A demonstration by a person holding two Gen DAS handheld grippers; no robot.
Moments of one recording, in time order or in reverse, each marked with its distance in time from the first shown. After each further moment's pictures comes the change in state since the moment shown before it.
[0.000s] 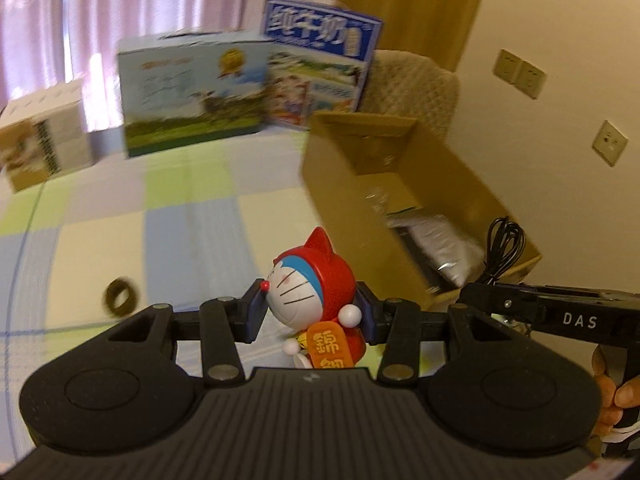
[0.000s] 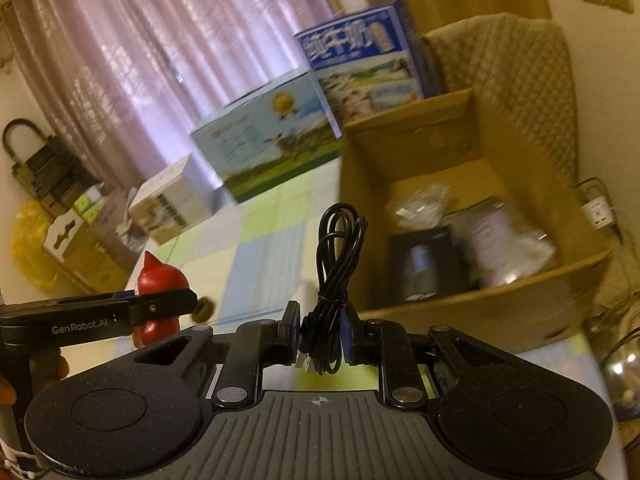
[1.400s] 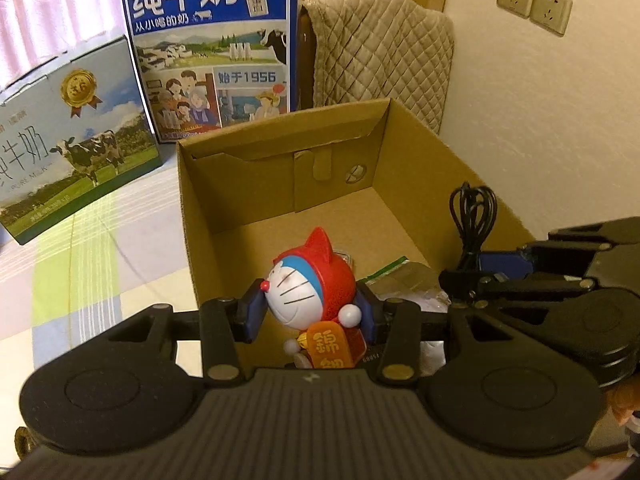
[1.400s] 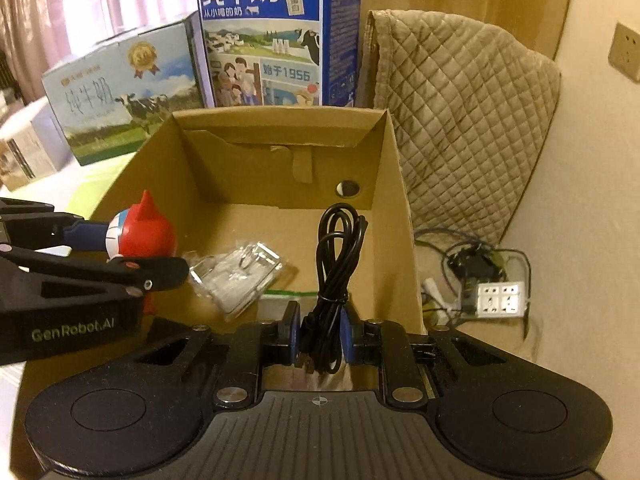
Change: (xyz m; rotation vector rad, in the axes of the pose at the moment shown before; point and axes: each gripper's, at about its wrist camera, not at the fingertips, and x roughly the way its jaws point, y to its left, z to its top) left arm 0.217 -0.111 0.102 0.155 0.114 0.071; right arm 0.134 -0.124 0.116 -0.281 0.166 -0.303
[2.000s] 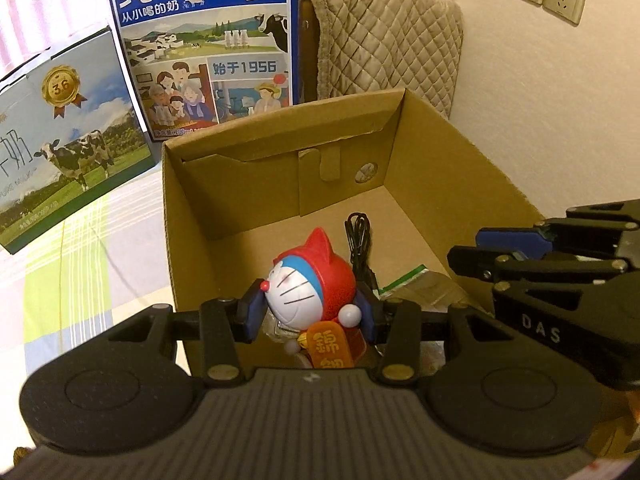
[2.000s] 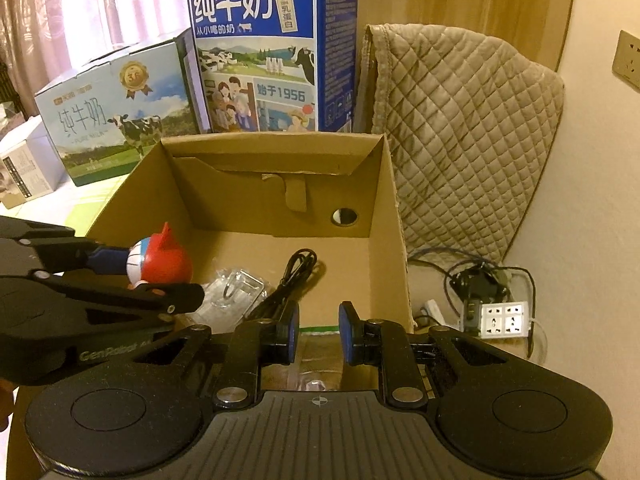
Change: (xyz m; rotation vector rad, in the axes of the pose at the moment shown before) left arm 0.032 0.002 0.013 0.019 0.027 0.017; right arm 0.010 -0.008 0.015 0.012 -0.044 0.019
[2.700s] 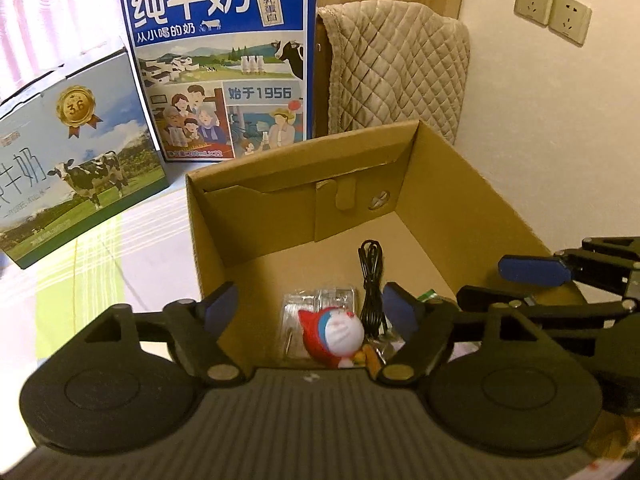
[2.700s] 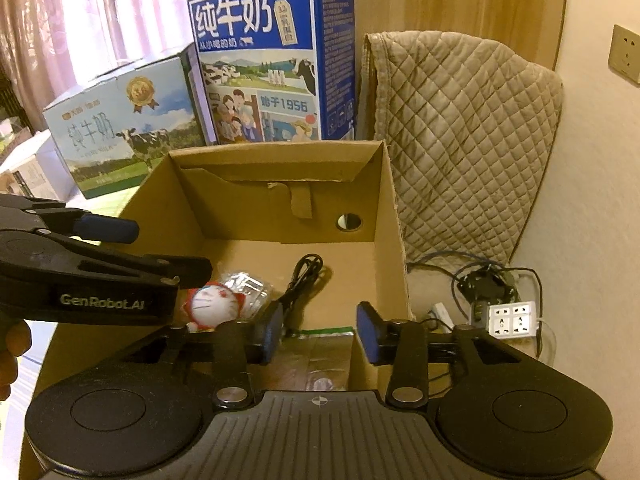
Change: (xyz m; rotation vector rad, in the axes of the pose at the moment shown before) left arm -0.014 0.014 0.010 -0.013 -0.047 0.005; right arm -0.013 -0.002 -0.004 0.029 -0.032 0.033
